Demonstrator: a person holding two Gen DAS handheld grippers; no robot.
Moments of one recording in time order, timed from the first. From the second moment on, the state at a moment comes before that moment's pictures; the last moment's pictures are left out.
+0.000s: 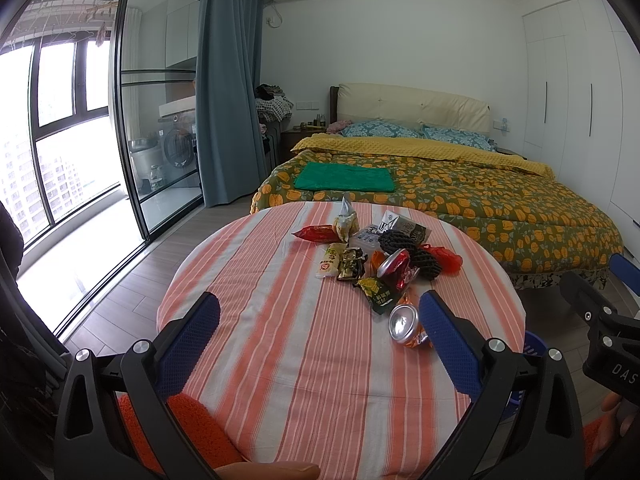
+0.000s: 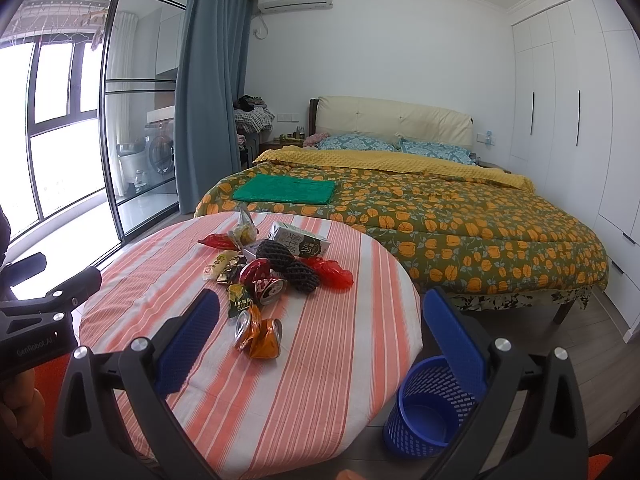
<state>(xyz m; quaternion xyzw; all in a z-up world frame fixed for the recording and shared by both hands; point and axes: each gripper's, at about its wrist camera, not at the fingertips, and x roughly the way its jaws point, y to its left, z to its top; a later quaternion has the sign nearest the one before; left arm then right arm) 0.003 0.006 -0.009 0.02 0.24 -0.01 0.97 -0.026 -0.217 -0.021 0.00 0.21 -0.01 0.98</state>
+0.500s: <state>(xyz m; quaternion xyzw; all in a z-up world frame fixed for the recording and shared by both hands) 0.003 0.006 -0.010 0.02 0.25 -0.01 0.97 -0.026 -0.218 -0.022 0.00 0.21 -0.01 0.98</state>
